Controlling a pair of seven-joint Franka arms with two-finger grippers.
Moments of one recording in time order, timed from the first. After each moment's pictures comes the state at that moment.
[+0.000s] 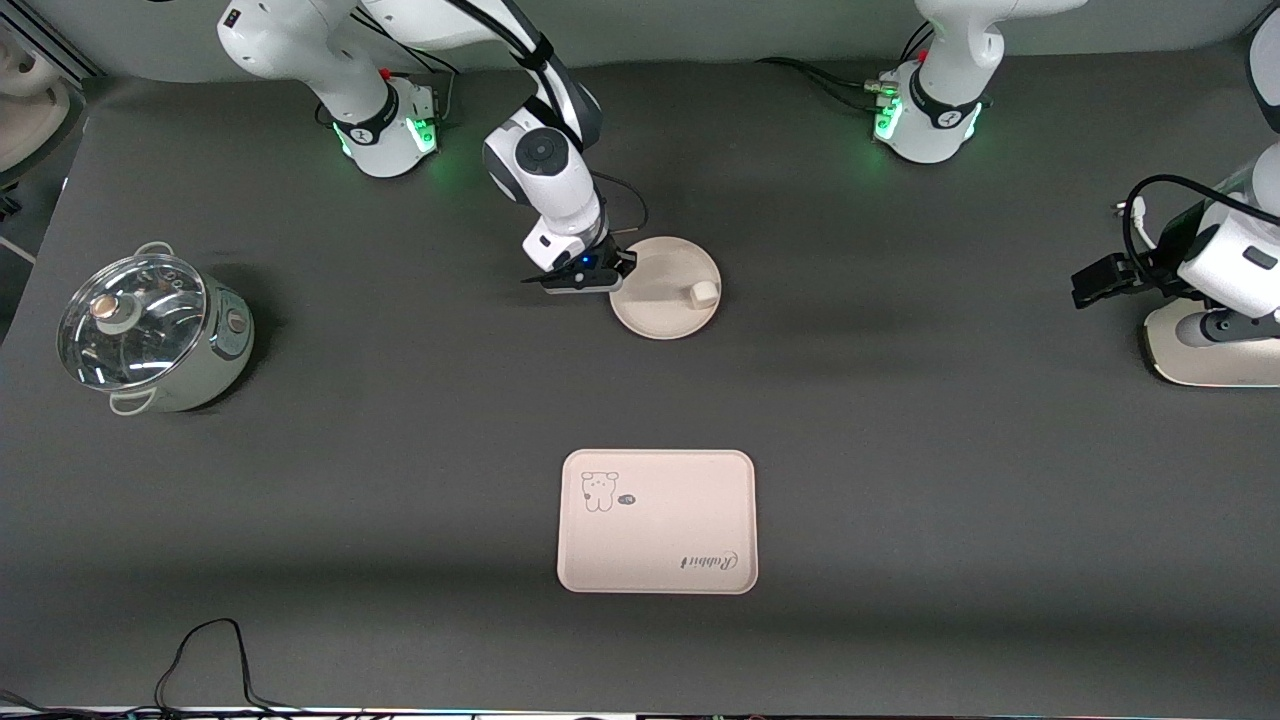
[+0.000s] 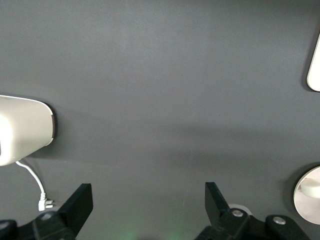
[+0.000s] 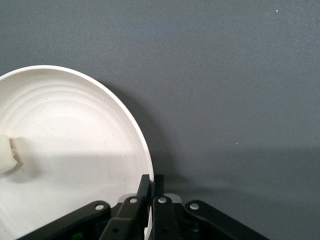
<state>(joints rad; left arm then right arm) 0.05 0.00 -0.08 -1.70 0.03 1.60 -0.15 1.00 0.39 -0.07 -2.31 0.23 2.83 0.79</state>
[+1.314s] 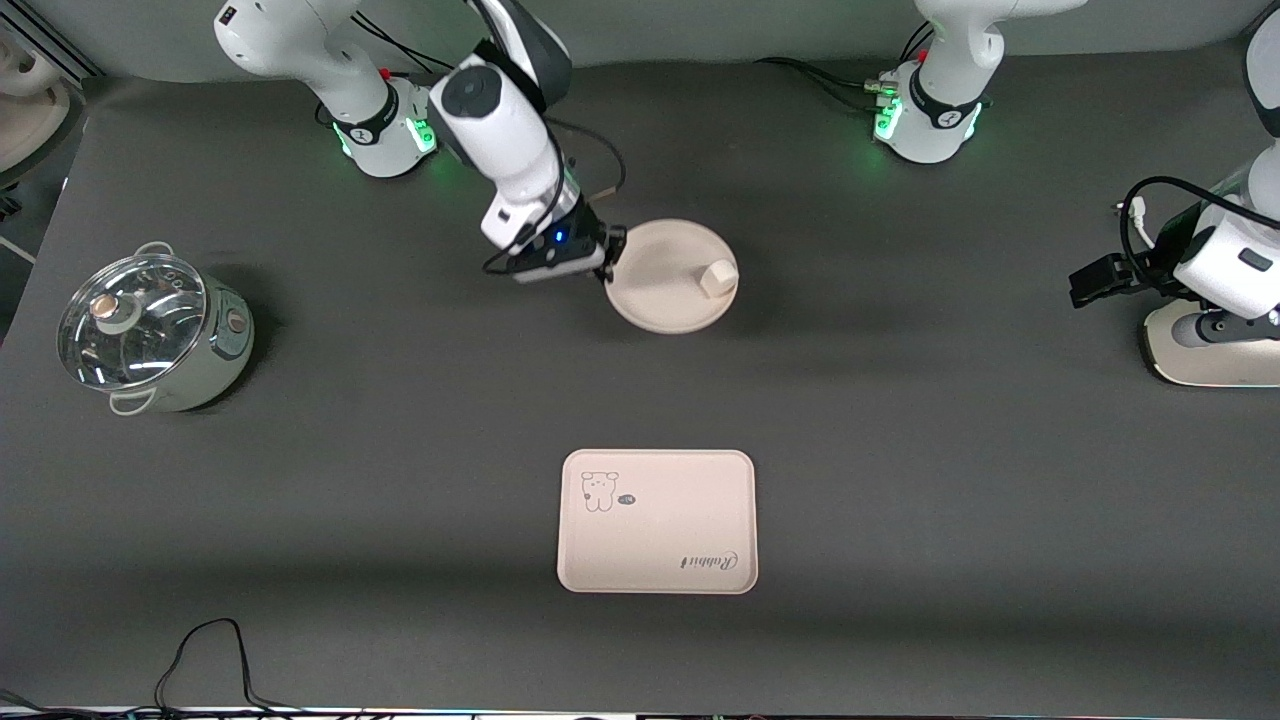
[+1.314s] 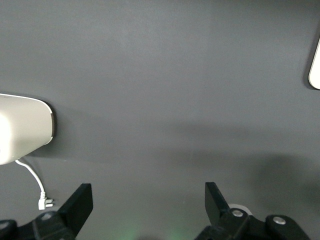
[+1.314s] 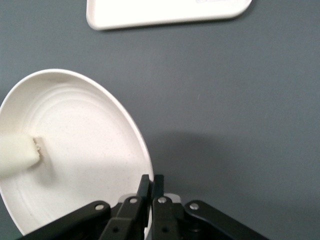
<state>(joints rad) 0.05 0.00 -0.08 -1.70 0.03 1.60 -0.14 0.87 0.16 -0.08 -2.20 0.23 2.64 0.61</state>
